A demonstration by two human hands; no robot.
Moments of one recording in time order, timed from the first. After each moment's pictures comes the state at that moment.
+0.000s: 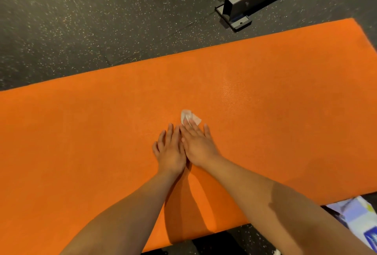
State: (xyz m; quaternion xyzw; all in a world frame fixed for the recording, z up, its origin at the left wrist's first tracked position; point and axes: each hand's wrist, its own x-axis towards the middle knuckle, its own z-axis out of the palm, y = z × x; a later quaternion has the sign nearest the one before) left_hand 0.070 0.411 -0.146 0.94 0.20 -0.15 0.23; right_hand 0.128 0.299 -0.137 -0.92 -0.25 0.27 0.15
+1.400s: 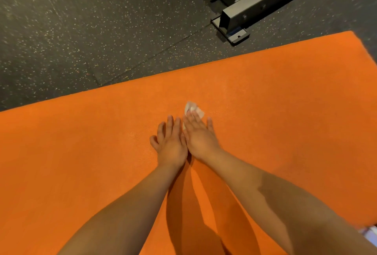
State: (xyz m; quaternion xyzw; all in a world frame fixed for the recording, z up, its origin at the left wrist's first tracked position) left_hand 0.179 0.429 -0.152 0.95 0.17 -0.13 0.21; right_hand 0.230 0.316 -0.151 -0.94 -0.19 0.22 0.15
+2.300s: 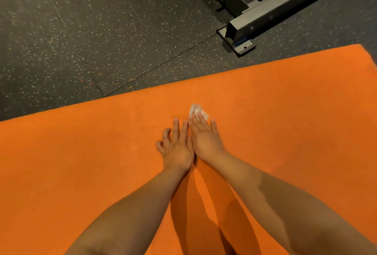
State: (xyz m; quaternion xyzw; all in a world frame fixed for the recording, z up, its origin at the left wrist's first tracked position) left_hand 0.215 0.430 -0.160 0.95 0.18 -0.17 0.19; right_hand 0.271 0.321 -0.150 -0.94 -0.20 0.21 0.17
